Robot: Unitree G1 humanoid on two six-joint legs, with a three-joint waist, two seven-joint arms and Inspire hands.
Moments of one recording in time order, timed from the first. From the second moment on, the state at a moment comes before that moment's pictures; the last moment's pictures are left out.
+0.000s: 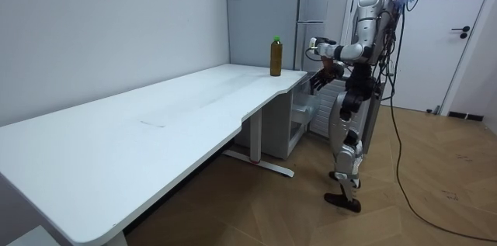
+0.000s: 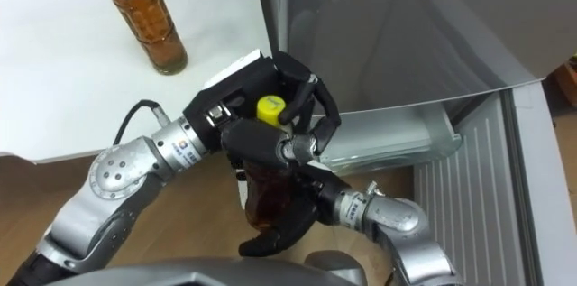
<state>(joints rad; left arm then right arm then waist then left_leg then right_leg) 0.12 0.33 -0.46 -0.24 -0.28 -0.04 -0.45 0.24 -0.30 0.29 0.21 0.18 -0.01 0.79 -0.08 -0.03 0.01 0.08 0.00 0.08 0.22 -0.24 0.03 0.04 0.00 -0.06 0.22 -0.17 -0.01</state>
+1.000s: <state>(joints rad) 0.15 0.35 -0.47 -0.18 -0.33 -0.04 -0.39 0.25 -0.35 0.39 0.21 0.36 -0.03 0.81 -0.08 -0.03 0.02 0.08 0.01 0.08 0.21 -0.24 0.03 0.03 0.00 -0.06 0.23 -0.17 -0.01</state>
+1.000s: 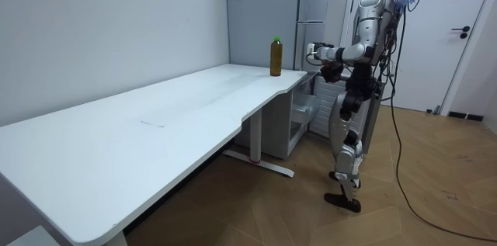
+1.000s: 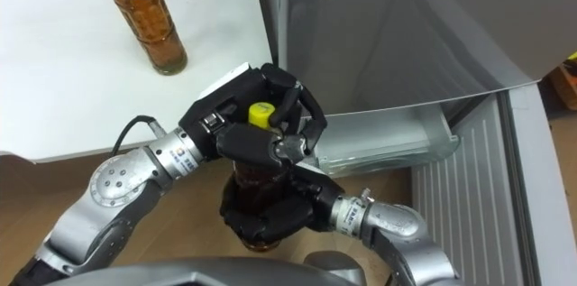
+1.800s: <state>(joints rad) 0.15 0.36 -0.48 -0.10 -0.36 -0.09 -0.36 0.25 -0.36 0.42 0.23 0.36 0.00 0.76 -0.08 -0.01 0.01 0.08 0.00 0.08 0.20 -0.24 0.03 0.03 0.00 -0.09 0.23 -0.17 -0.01</state>
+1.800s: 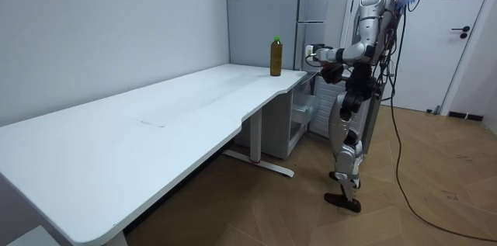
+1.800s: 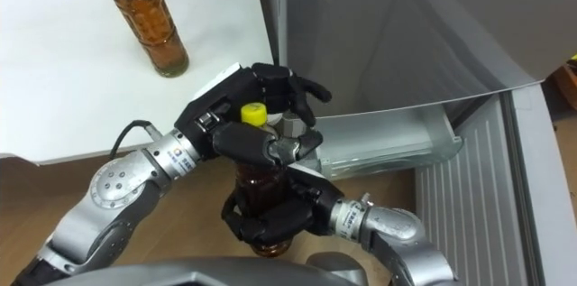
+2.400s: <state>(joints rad) 0.17 0.41 -0.50 -0.07 -0.36 -0.09 -0.37 0.25 -0.39 0.42 0.23 0.35 0.01 0.70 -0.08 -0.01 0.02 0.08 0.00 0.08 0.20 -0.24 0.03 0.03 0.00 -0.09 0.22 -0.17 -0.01</state>
